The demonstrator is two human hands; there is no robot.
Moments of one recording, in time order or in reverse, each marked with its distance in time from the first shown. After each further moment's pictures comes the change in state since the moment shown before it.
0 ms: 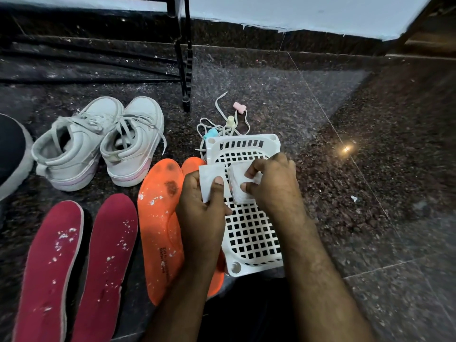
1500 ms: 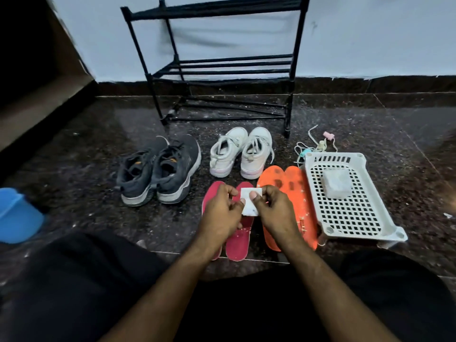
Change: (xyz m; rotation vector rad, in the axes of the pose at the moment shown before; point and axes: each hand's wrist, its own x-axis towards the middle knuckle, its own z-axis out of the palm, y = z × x) left_hand -0.032 0.079 -0.232 0.535 -0.192 -0.040; right_hand -0.164 -0.122 0.083 0.737 -0.095 -0.304
